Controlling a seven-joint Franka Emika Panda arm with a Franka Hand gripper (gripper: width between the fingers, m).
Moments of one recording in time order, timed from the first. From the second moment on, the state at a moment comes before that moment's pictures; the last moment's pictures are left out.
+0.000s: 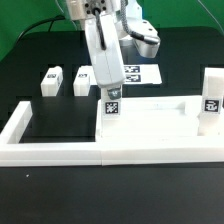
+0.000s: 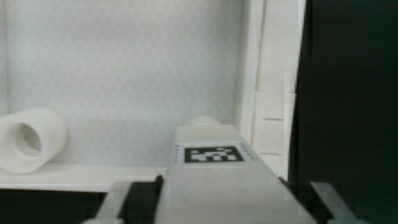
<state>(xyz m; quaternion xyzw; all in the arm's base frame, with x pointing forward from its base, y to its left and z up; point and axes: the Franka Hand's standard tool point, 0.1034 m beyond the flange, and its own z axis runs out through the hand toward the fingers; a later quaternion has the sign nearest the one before) 0.633 -0.041 0.103 -0.73 0.68 0.03 0.08</state>
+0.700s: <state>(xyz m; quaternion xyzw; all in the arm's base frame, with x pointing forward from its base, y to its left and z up) 0.631 -0.047 0.100 -0.95 0.31 -0.01 0.07</state>
